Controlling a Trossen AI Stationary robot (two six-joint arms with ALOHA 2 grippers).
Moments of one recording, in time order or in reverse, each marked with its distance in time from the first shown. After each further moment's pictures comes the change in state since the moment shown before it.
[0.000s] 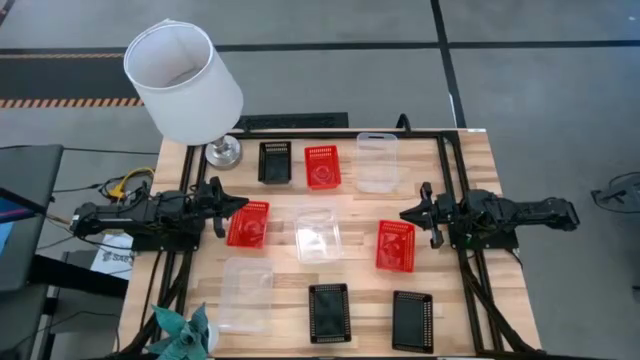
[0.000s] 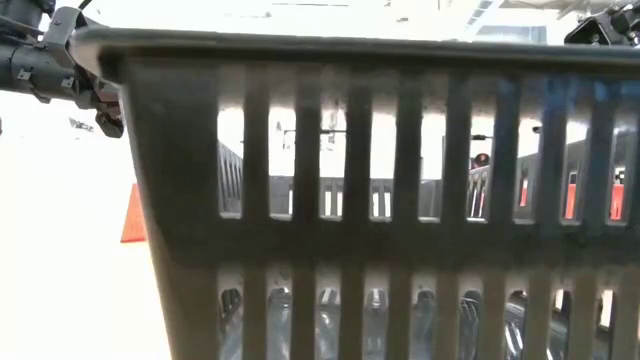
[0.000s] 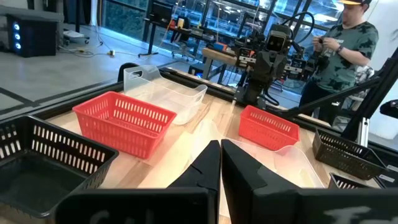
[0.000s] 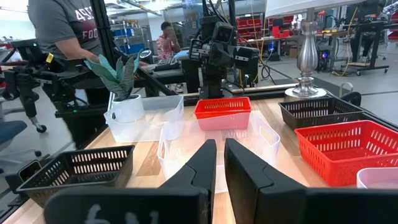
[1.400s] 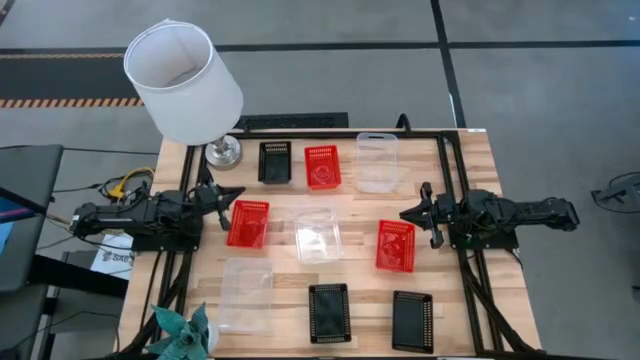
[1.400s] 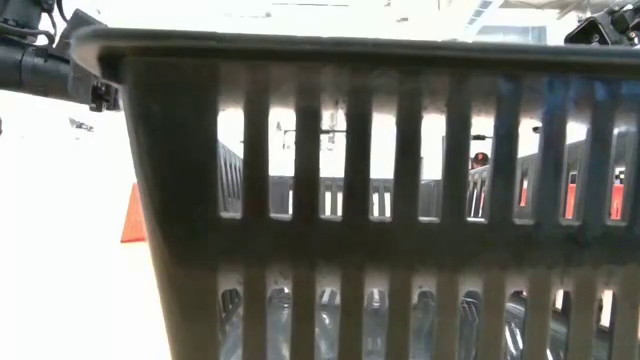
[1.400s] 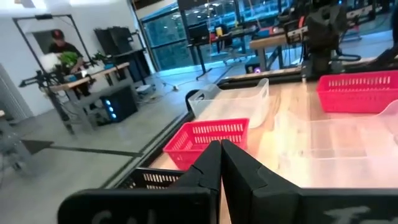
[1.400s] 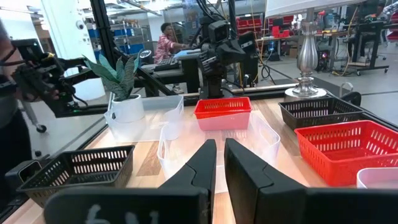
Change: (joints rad) left arm 0.002 0.000 -0.001 0.019 -0.199 0.530; right arm 0.000 0.000 0.000 0.000 0.000 0.000
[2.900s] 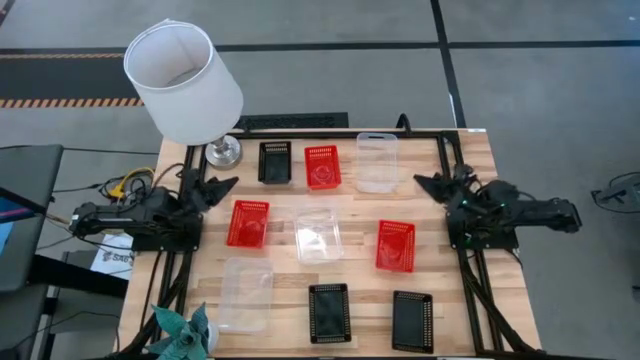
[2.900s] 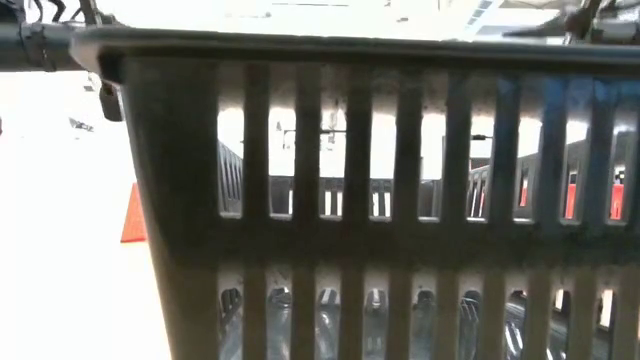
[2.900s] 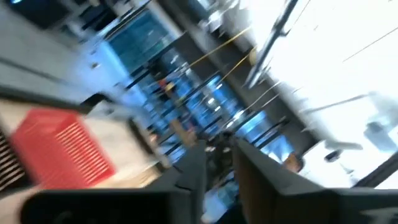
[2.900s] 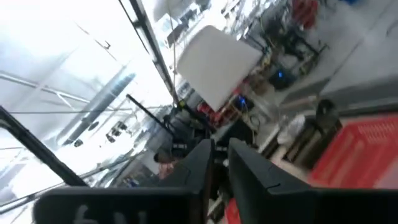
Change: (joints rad) left arm 0.000 0.013 0.000 0.349 0.028 -1.079; right arm -0.028 0.030 0.123 0.226 0.358 0.669
